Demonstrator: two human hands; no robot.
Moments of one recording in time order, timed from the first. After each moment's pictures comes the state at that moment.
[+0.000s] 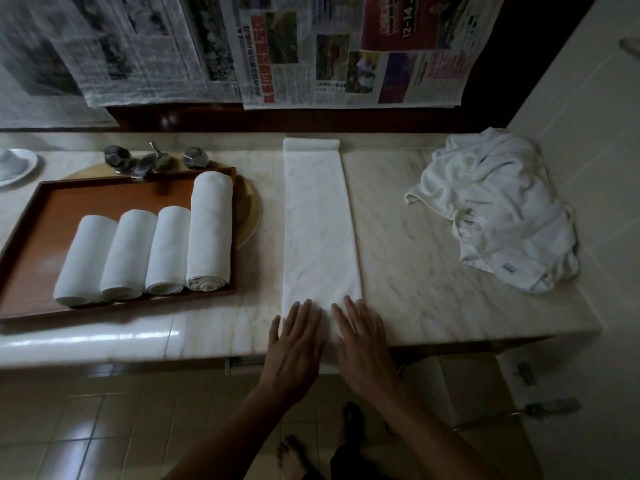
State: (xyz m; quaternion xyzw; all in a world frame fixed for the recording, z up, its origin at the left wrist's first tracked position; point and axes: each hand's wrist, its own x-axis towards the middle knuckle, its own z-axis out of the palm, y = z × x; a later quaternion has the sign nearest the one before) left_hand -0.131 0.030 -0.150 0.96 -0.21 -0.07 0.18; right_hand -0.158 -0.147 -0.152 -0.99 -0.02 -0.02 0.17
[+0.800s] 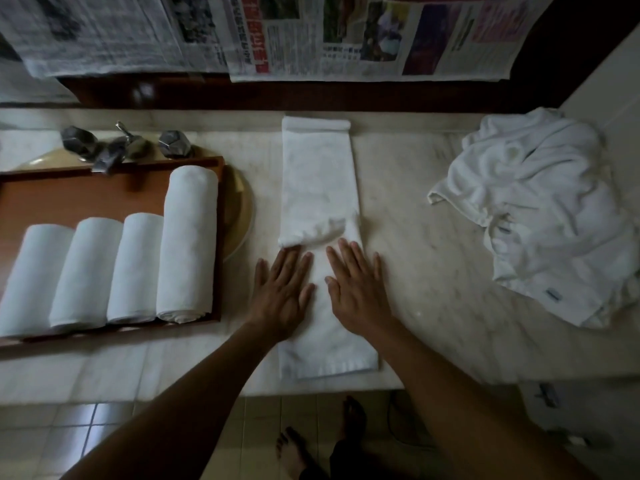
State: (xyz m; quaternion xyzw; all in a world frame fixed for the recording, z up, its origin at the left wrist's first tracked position) left_hand 0.039 0.027 -0.172 0.97 -0.19 -0.08 0.11; right_hand 0.018 -0.170 -0.174 -0.99 -0.04 0.00 0.10
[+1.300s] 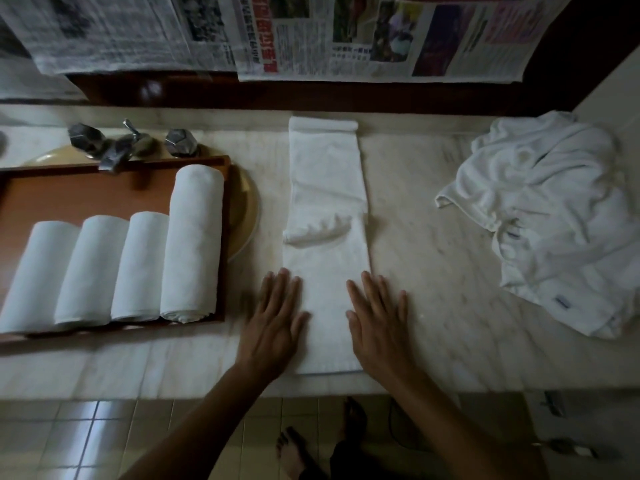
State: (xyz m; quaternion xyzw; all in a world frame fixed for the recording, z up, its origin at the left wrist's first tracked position) left_hand -0.016 0.051 -0.177 0.96 -0.16 -0.07 0.21; right_hand -0.050 -0.182 -0.177 -1.00 -0.01 -0.01 0.10
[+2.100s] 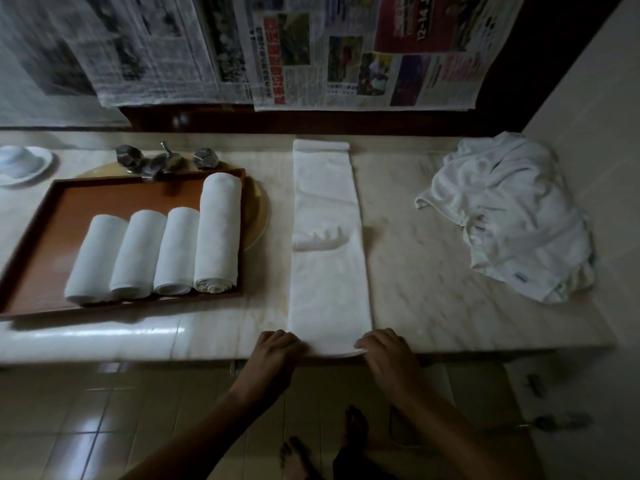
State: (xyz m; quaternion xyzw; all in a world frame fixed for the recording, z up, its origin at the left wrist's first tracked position) left_hand -0.119 0.083 -0.148 0.93 -0.30 -0.04 0.21; right_hand -0.159 -0.196 -0.157 -0.97 -0.12 -0.04 0.23
